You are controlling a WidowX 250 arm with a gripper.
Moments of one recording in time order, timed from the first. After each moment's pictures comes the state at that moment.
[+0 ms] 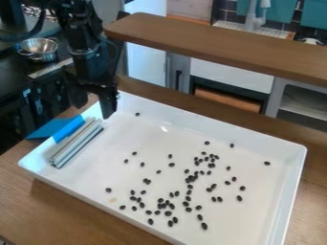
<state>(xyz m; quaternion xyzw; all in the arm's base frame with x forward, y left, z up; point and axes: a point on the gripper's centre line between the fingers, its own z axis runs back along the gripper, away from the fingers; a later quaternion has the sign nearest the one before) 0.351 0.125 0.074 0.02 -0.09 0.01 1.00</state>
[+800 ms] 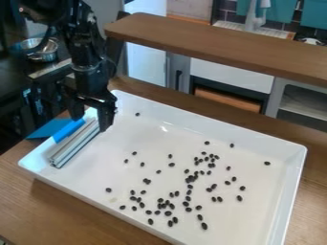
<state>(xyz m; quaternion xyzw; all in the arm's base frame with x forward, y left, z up) 0.351 0.135 0.044 0.04 -0.06 0.03 1.00</state>
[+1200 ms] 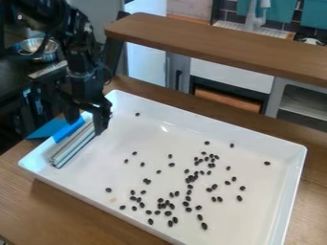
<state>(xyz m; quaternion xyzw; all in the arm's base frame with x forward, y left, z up) 0.350 0.148 0.031 0.05 -0.06 0.04 1.00</state>
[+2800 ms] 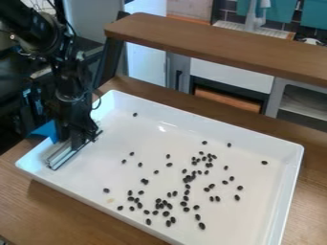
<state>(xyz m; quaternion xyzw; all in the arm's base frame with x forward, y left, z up) 0.316 0.159 0.000 0.09 -0.02 0.01 1.00</state>
